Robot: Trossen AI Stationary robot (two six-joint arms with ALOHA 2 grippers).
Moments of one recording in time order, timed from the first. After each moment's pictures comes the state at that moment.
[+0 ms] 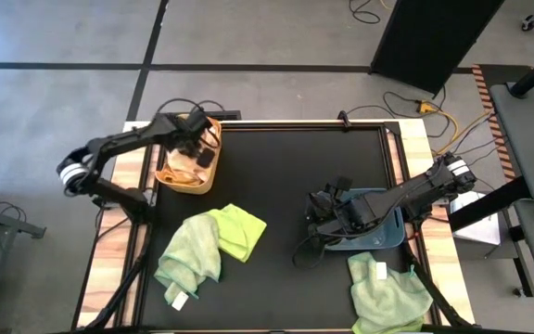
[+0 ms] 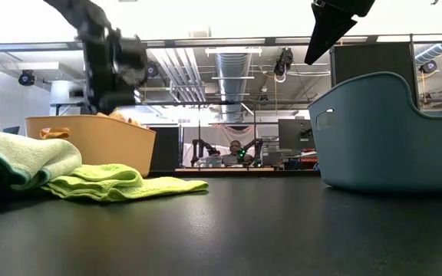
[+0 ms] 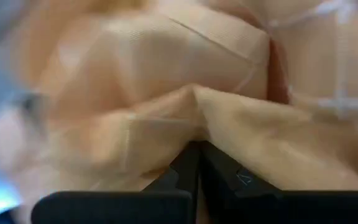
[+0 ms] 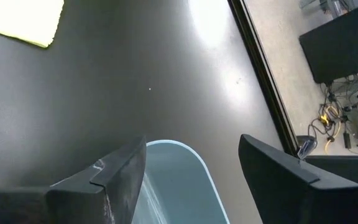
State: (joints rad) left arm 0.72 1.37 1.01 -0.95 -0.35 -0.21; right arm 0.37 1.64 1.44 -1.22 0.71 0.58
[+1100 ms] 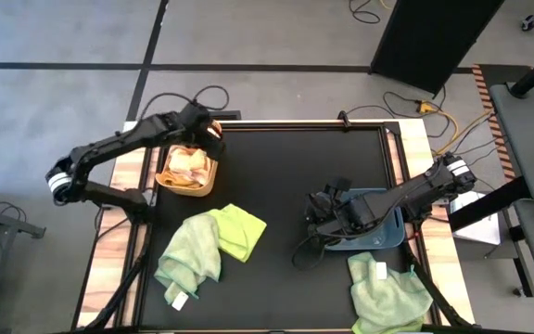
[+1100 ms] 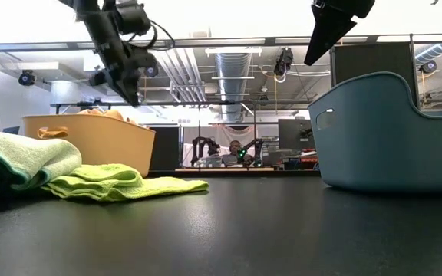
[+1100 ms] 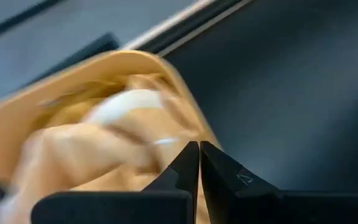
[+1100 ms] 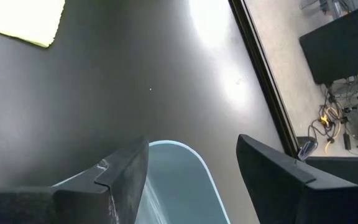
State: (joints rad) left arm 0.64 1.28 1.10 -0.83 -0.18 -0.28; right arm 0.37 1.65 1.44 -1.21 0.71 0.57
